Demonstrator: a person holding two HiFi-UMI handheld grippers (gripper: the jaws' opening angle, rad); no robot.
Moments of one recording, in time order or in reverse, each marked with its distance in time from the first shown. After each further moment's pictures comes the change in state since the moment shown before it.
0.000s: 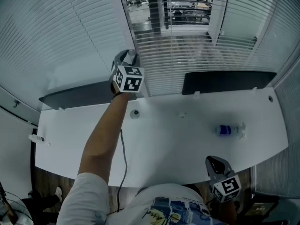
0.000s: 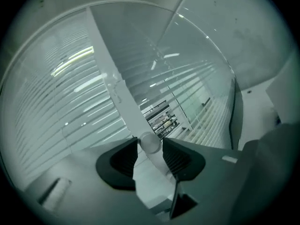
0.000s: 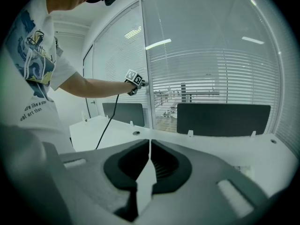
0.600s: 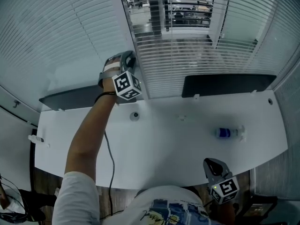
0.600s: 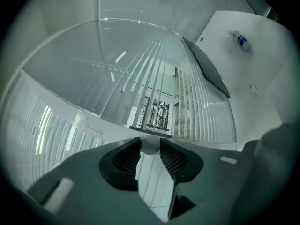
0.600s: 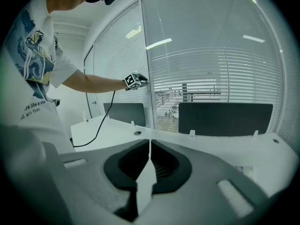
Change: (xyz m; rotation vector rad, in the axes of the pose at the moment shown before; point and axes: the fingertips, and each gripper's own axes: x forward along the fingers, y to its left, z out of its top) left arm 0.001 -0.013 0.000 0.771 -0.016 -0.031; right arm 0.008 0.001 -0.004 0.000 -0.009 0.022
